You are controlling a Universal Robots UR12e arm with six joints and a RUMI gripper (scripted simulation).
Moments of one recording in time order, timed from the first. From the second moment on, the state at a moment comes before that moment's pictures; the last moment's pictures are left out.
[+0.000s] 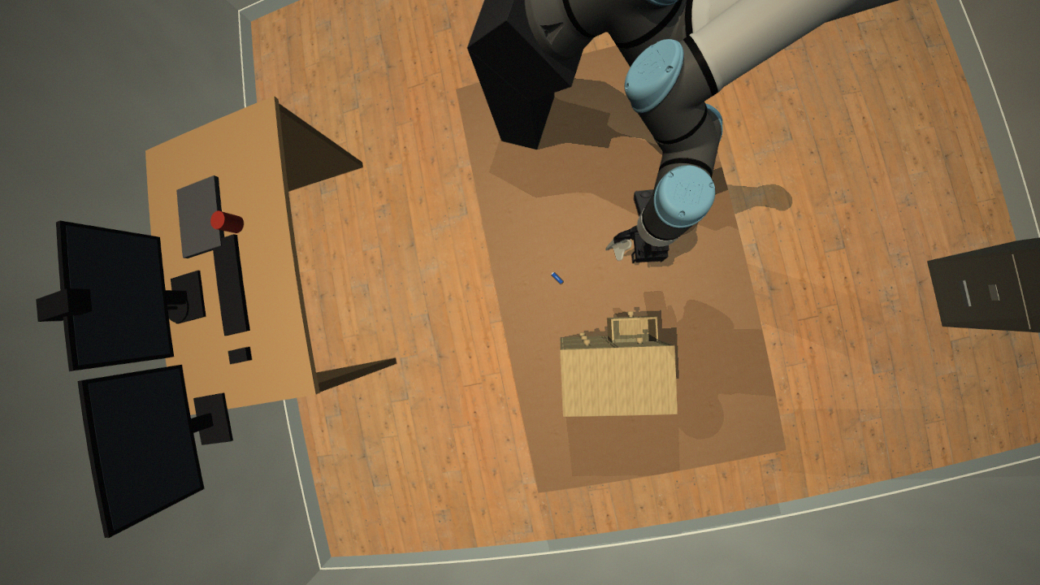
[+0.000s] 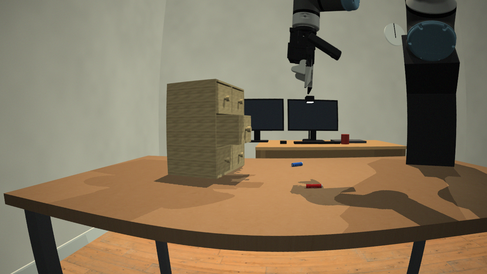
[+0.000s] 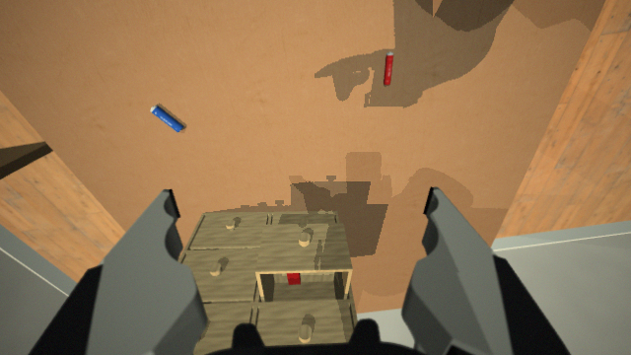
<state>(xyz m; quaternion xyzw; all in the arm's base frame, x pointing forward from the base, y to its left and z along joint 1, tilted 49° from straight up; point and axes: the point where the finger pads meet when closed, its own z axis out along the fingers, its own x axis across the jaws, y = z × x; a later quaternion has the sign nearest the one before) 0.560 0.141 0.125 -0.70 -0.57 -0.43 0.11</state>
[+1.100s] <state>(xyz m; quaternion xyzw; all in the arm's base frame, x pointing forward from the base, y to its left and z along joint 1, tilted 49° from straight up) 0.591 0.151 0.115 -0.70 -0.50 -0.50 0.00</state>
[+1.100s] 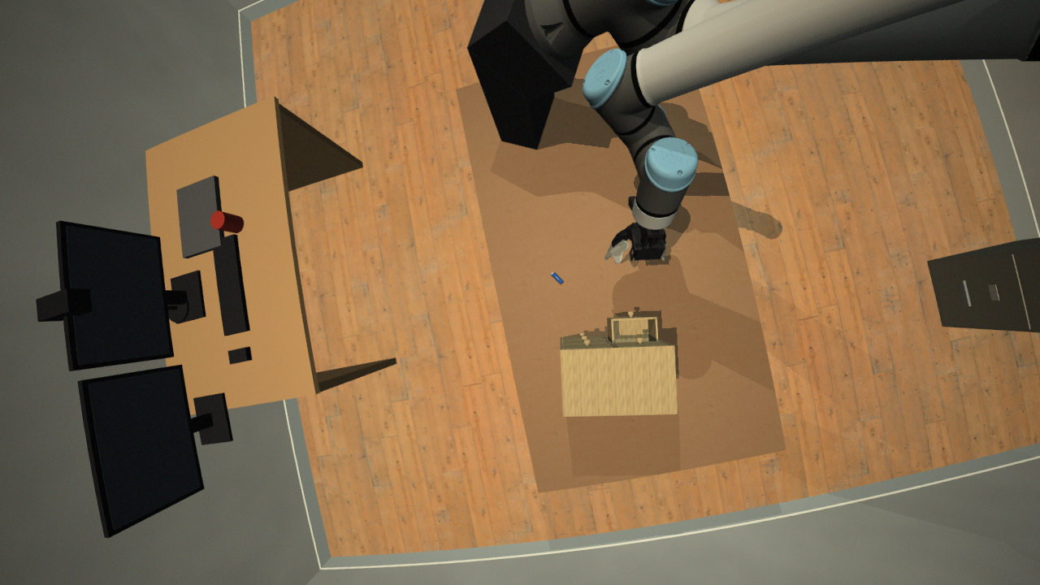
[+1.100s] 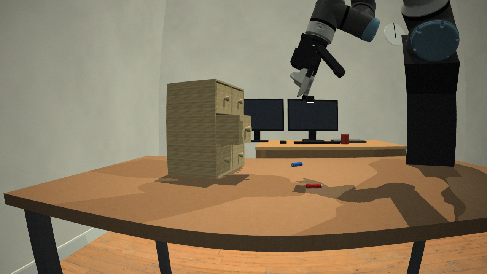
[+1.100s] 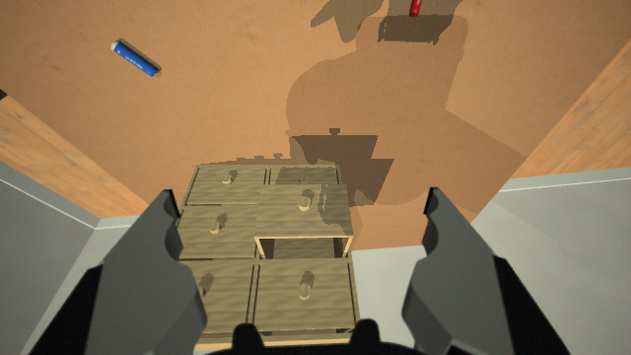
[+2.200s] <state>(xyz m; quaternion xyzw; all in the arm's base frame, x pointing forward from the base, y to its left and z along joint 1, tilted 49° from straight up) 0.636 0.171 0.097 -0.68 -0.37 -0.61 -0.17</state>
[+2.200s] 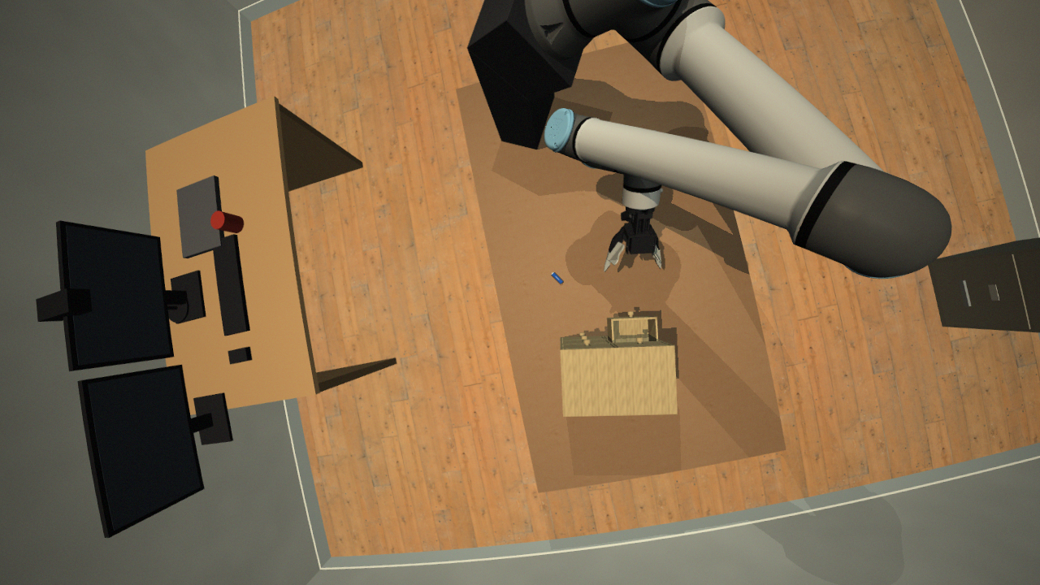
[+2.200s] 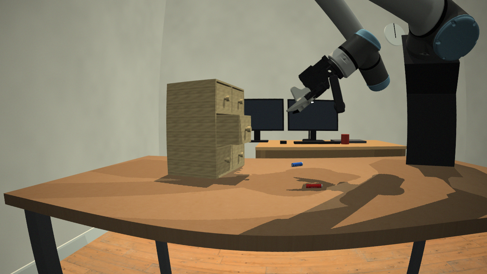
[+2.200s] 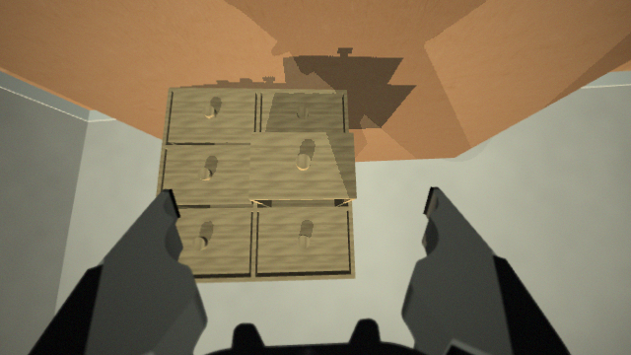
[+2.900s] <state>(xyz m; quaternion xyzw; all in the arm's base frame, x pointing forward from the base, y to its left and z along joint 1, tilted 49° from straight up) 0.662 0.180 0.087 -0.65 -0.28 -0.65 -0.26</state>
